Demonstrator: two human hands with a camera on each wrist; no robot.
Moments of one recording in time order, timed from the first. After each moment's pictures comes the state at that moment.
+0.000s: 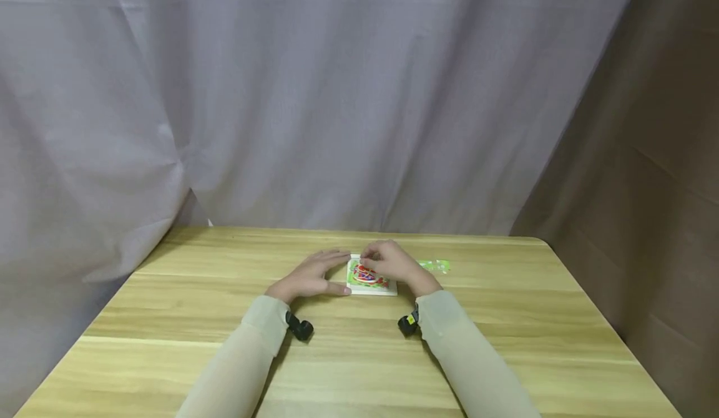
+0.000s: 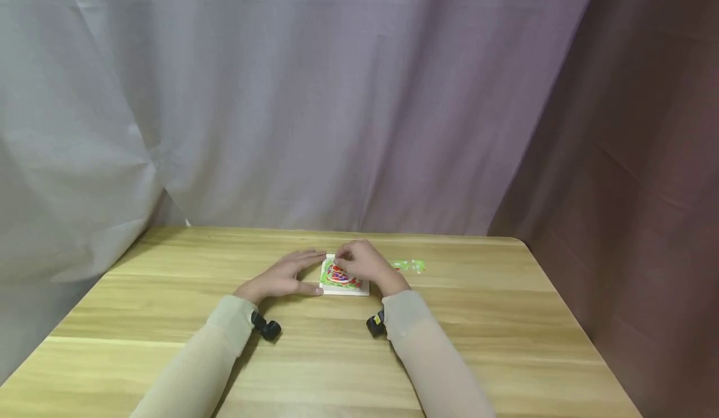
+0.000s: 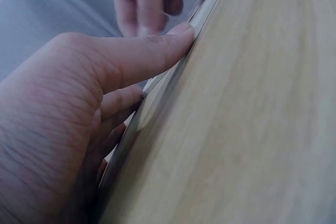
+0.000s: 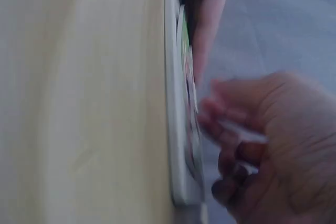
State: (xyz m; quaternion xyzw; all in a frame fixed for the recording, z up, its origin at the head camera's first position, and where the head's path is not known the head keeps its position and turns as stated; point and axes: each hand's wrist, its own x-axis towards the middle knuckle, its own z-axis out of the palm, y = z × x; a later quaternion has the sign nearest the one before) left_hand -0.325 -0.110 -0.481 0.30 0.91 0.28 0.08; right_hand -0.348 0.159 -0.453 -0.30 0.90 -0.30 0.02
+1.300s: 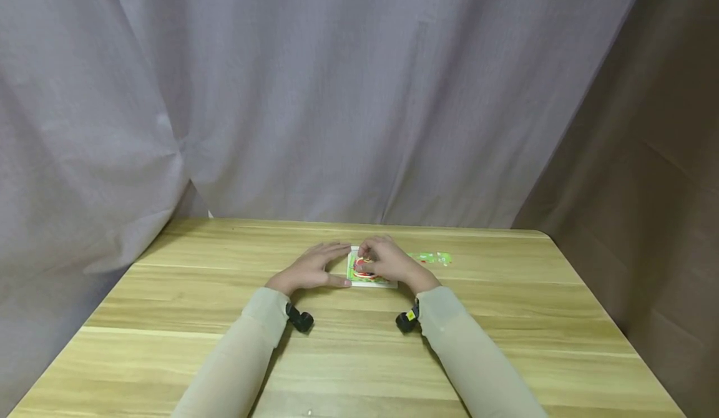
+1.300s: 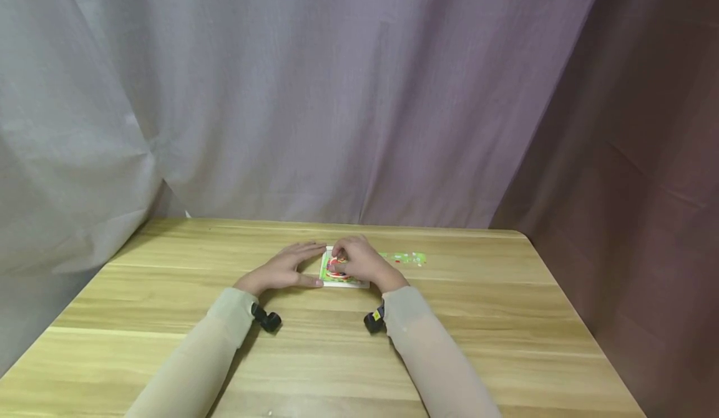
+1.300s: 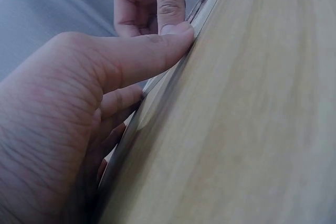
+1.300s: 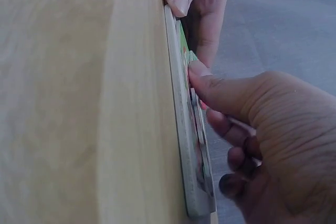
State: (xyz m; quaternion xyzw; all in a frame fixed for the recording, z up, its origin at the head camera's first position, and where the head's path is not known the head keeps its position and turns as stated) left_hand -0.325 -0.113 -0.481 0.30 0.91 0.28 0.08; right_hand -0.341 0.143 -0.463 -0.30 0.91 -0.28 0.03
